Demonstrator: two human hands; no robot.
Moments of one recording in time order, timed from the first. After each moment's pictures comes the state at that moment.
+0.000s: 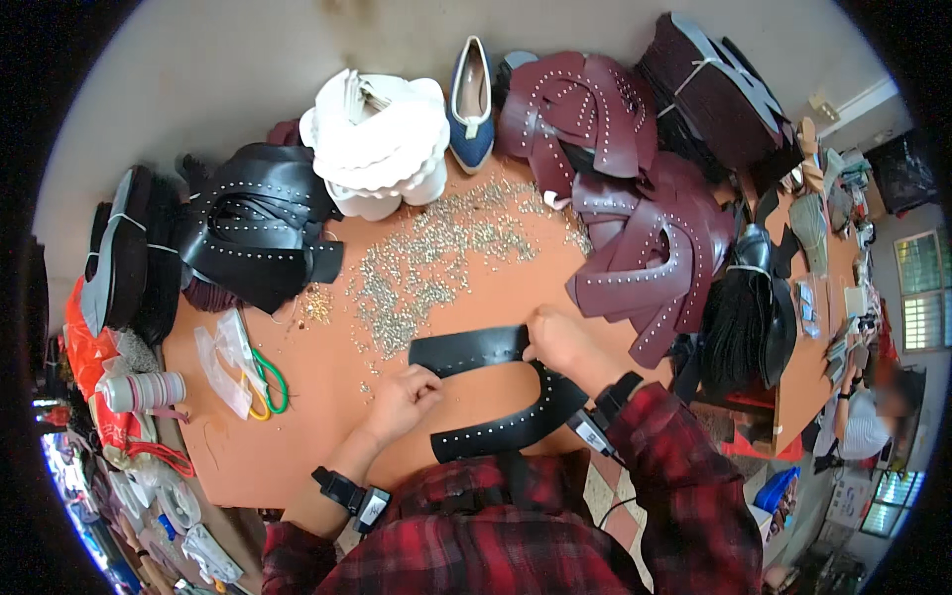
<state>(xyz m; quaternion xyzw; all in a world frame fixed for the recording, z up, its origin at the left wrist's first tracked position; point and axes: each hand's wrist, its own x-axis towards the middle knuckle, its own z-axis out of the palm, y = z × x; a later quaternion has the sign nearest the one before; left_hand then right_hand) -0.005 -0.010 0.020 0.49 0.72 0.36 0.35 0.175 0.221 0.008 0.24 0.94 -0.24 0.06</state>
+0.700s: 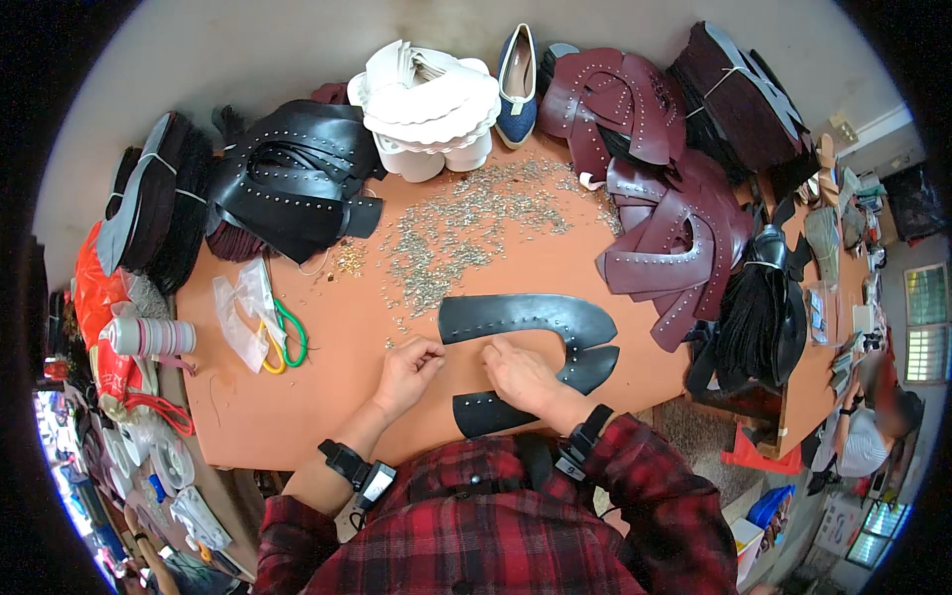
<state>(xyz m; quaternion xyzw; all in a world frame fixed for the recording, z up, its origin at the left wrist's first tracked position) -0.002 -0.046 0.002 0.39 0.71 0.50 0.30 0.152 0.098 0.025 0.14 0.94 -0.30 0.04</state>
